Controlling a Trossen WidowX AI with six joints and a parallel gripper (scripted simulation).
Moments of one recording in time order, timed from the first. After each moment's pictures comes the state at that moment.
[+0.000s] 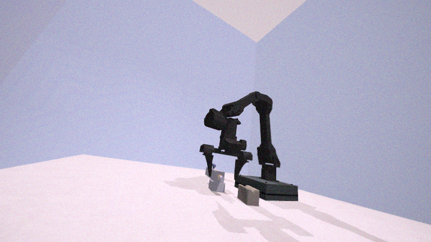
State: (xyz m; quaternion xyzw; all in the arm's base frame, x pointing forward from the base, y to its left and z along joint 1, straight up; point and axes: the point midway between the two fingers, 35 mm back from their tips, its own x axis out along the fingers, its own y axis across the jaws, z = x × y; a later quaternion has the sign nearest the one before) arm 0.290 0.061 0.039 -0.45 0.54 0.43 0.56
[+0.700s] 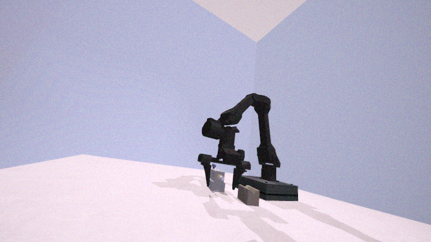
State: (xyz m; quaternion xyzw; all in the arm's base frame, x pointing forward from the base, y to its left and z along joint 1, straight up) arm 0.288 0.052 0.006 -0.45 0.54 0.43 0.56
